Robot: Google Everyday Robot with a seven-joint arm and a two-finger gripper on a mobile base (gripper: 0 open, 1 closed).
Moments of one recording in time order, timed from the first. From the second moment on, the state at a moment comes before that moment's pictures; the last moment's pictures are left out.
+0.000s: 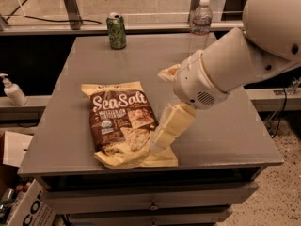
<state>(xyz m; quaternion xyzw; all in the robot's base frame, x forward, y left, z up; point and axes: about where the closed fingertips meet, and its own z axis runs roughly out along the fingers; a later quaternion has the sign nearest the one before) 0.435 -0.019 0.904 -0.64 0.69 0.18 0.30</state>
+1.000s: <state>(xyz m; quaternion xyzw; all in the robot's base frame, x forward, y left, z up) 0.415 0.033 0.863 -0.65 0.68 0.23 0.27</state>
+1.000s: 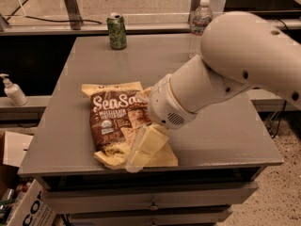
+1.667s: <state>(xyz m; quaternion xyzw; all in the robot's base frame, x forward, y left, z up) 0.419 0.039 0.844 -0.64 0.68 0.23 0.26</state>
